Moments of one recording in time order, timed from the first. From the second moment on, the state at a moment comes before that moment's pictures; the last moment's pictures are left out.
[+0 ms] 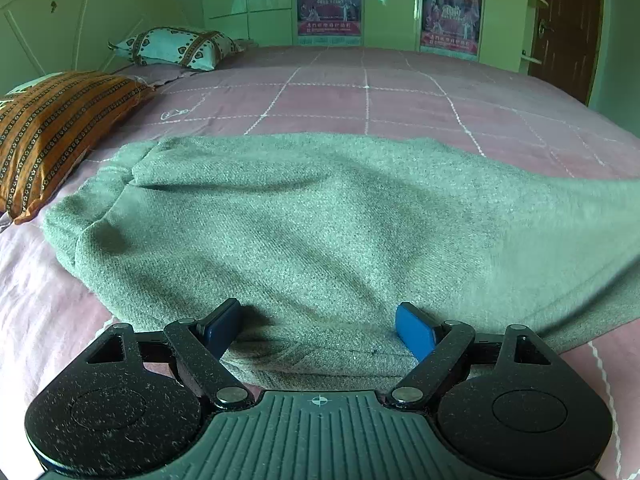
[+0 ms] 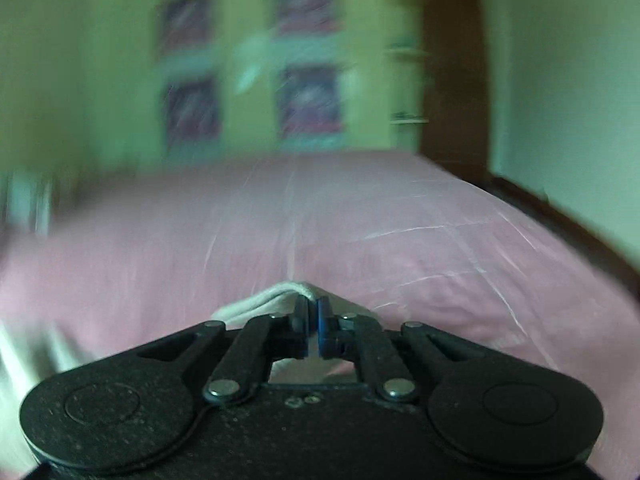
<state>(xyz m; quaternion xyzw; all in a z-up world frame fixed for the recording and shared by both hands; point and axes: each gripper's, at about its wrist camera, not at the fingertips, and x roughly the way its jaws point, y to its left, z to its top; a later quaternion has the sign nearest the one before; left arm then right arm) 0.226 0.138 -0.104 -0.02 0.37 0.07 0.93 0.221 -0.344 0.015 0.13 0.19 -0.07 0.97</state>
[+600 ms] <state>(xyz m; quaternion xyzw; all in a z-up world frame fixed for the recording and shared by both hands) 0.230 0.136 -0.105 -0.01 0.37 0.07 0.93 0.180 -0.453 -0.090 0.41 0.27 -0.14 0.86</state>
